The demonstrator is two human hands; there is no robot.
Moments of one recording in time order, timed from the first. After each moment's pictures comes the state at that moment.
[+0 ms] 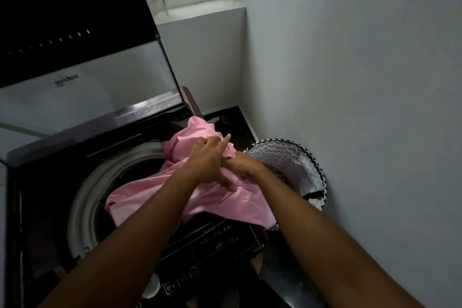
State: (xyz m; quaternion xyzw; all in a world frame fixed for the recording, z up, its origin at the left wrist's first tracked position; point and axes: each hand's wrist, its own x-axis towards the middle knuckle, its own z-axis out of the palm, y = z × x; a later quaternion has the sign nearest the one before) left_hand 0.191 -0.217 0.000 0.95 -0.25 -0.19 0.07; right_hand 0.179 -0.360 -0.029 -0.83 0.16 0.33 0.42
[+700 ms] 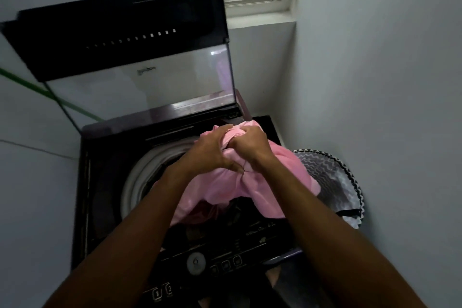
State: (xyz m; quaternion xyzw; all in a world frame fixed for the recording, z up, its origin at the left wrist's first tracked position) left_hand 0.181 -0.097 0.052 0.91 -0.16 -0.14 0.36; right_hand 0.183 -0.249 0.060 -0.85 0.11 0.10 0.51
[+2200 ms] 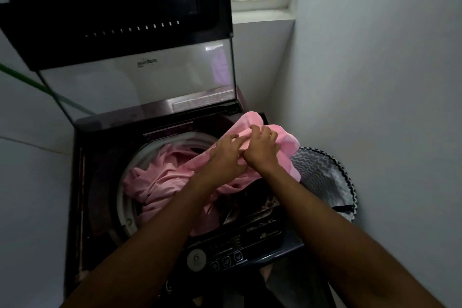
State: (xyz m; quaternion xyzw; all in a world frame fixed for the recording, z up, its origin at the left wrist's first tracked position) left_hand 0.159 -0.133 0.006 0.93 -0.14 -0.08 0.32; right_hand 0.184 -0.259 0.000 -0.97 0.10 0.05 0.21
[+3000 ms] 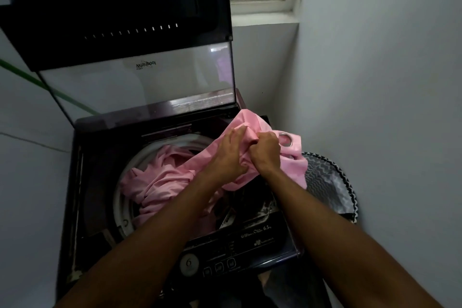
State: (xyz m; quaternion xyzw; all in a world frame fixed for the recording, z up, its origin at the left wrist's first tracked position) left_hand 0.177 -0.147 -0.011 0.91 -0.18 -0.04 0.37; right_hand 0.198 -0.277 0.001 -0.92 0.17 -0.01 0.36
